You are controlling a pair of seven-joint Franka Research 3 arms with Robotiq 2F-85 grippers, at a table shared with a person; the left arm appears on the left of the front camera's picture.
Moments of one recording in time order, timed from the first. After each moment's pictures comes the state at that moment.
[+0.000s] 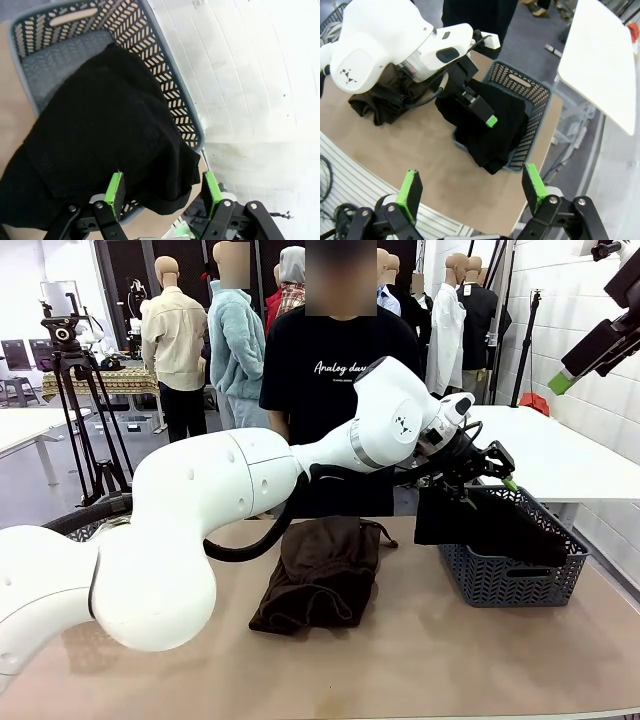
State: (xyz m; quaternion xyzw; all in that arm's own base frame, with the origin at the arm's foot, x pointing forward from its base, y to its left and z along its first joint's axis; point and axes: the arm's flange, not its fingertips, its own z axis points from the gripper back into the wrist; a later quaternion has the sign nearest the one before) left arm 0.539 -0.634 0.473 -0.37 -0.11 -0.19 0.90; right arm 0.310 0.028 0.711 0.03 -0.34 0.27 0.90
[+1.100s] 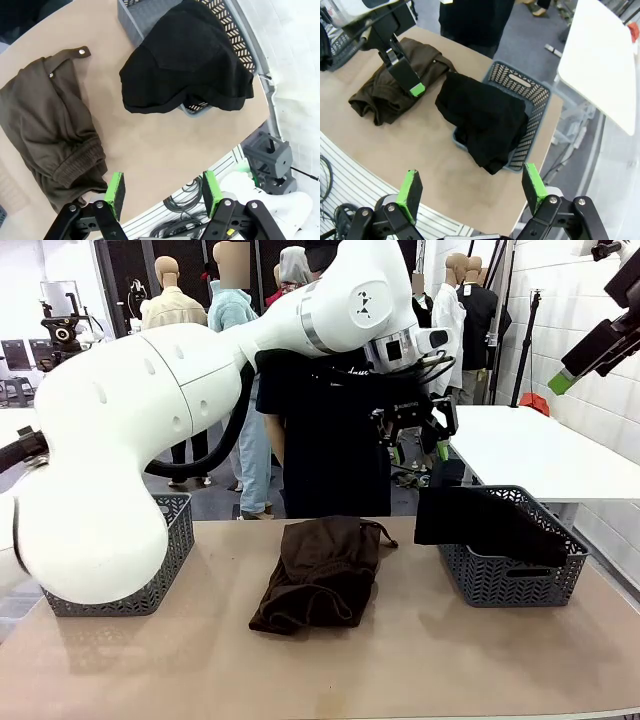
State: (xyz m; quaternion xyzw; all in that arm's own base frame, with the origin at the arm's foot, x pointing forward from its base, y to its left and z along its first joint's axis) left arm 0.504 -0.547 0.597 -0.15 -0.06 -0.25 0.95; right arm 0.310 0.028 0.711 0.03 -0.34 0.27 0.90
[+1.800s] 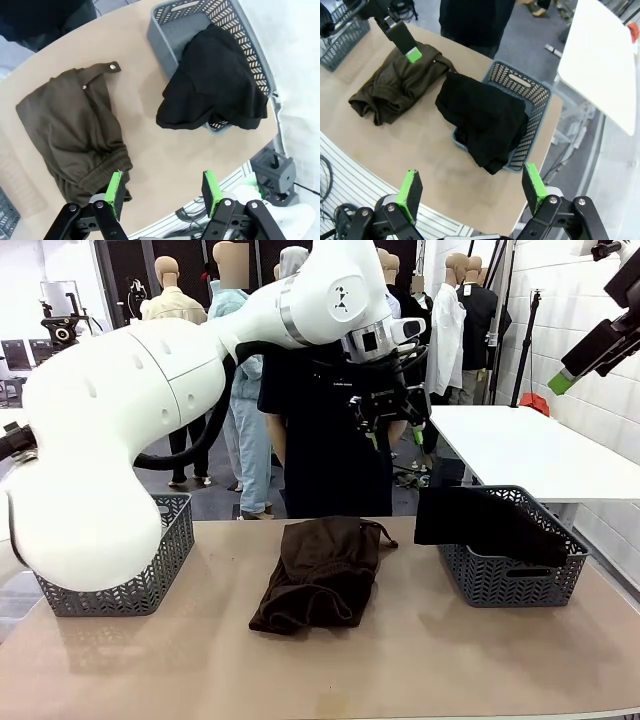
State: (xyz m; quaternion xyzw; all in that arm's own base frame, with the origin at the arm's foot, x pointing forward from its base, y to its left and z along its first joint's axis) left arm 0.535 -0.509 0.616 -0.14 -0.09 -0.23 0.96; right arm 0.310 0.028 0.711 0.03 -0.34 0.27 0.90
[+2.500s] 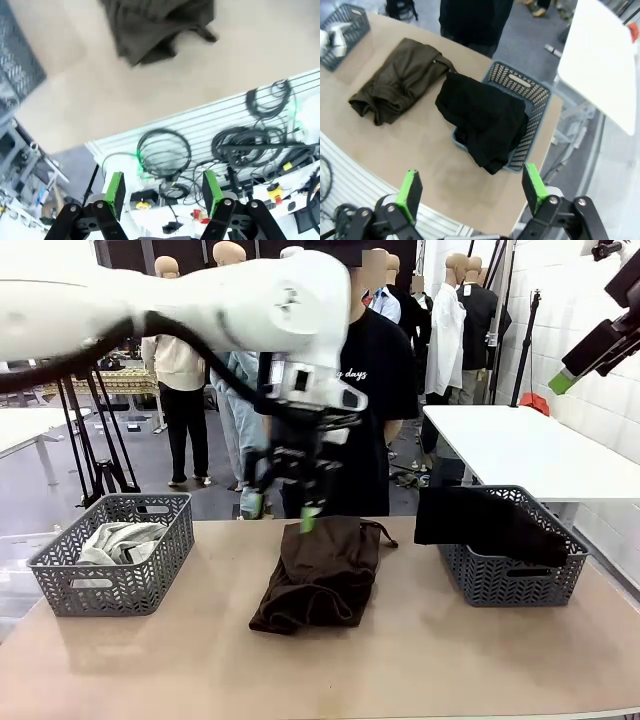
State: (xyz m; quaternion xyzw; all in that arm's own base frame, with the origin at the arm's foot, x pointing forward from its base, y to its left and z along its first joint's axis) left arm 0.393 -0.380 0.559 0.06 0.13 -0.19 0.97; right arm 0.310 0.028 0.711 0.03 -0.34 0.27 0.90
